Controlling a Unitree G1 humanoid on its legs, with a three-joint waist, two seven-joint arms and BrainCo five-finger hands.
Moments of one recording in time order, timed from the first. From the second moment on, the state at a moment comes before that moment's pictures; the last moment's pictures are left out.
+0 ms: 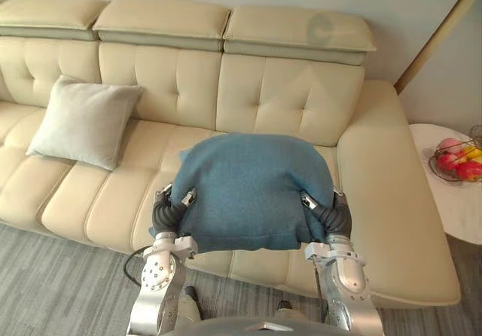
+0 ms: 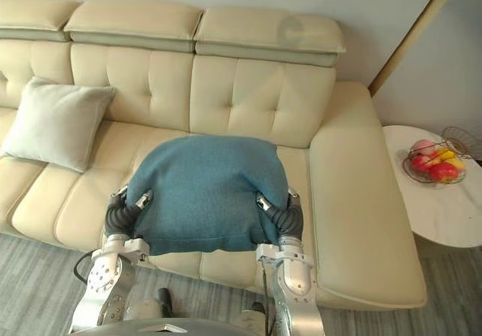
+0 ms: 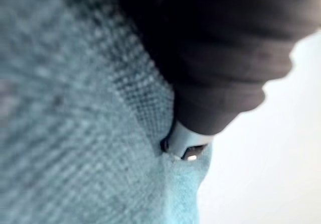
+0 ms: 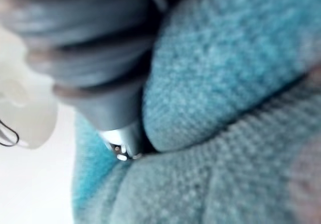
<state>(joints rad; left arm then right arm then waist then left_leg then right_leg) 0.33 -0.02 -0.20 -0.25 -0.23 -0.02 0.28 0.34 -0.01 0.06 -0.34 0.11 -0.04 -0.15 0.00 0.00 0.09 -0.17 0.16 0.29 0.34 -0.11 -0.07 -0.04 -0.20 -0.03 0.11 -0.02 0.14</state>
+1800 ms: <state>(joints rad) 0.32 -0.03 -0.12 -0.16 -0.24 -0.01 0.27 0.23 0.00 0.09 -0.09 0.15 -0.04 -0.14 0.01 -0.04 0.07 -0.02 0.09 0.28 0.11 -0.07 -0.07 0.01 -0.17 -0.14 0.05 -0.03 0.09</state>
